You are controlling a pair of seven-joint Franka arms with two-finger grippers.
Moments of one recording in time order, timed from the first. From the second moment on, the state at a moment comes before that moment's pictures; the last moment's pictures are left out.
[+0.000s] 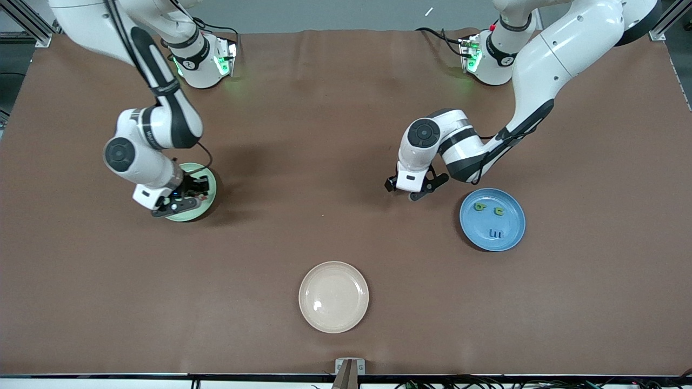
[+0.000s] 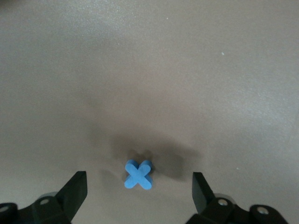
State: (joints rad) left arm 0.21 0.74 -0.88 -2.06 0.77 2.35 -1.71; right arm 0.16 0.27 -0.09 -2.31 0.11 2.45 -0.30
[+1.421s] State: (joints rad) left arm 0.18 0.74 -0.85 -2.05 0.80 2.40 -1.73; right arm 0.04 0.26 -0.09 -2.39 0.11 2.40 -0.43
